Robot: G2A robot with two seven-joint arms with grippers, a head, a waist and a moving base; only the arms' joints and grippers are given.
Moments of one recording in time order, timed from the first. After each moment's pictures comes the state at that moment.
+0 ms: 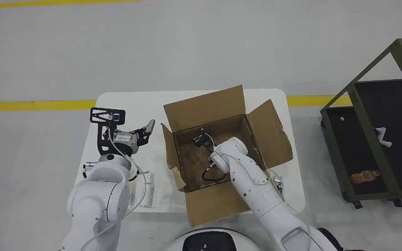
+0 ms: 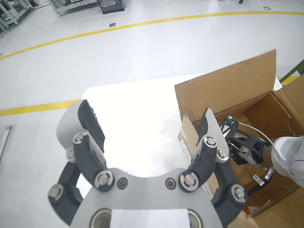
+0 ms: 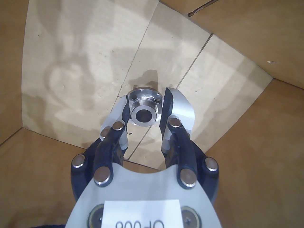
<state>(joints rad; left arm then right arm) 1.32 -1.40 -1.46 -2.18 1.52 0.08 -0.75 -0.74 -1.64 1.02 -0.98 -1.52 -0.15 1.10</state>
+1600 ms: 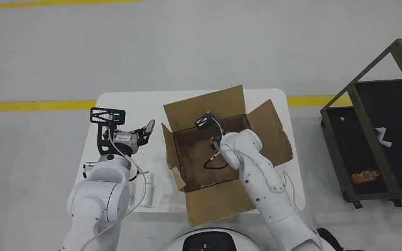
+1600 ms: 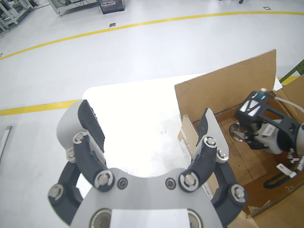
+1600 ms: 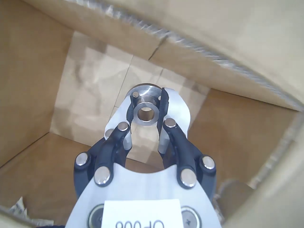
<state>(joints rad) 1.32 -1.40 -1.46 -2.18 1.52 0.08 -0.75 -0.85 -1.59 1.15 -1.41 -1.55 -0.17 1.15</state>
